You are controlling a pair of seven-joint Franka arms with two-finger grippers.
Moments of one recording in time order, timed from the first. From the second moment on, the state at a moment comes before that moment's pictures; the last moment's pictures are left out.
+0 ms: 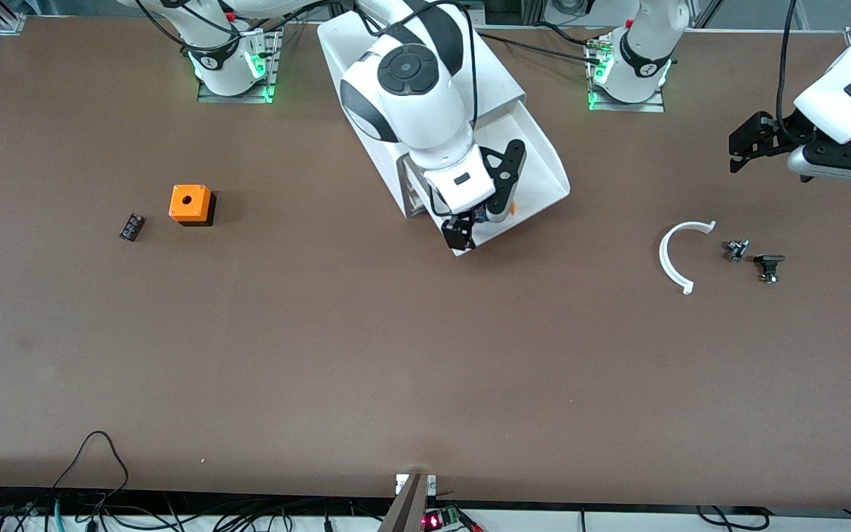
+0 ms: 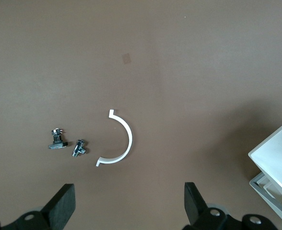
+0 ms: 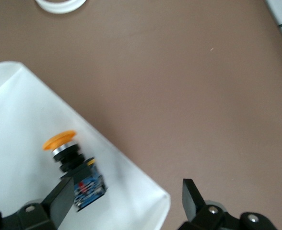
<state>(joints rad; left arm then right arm) 0.18 -0.07 -0.27 -1.66 0.03 1.59 0.09 0.71 0.70 0.19 -1.10 -0.02 2.08 -0.40</state>
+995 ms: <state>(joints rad) 0.18 -0.07 -0.27 -1.66 0.03 1.59 0.08 0.77 0.70 0.19 -1.10 -0.08 1.99 -0.42</state>
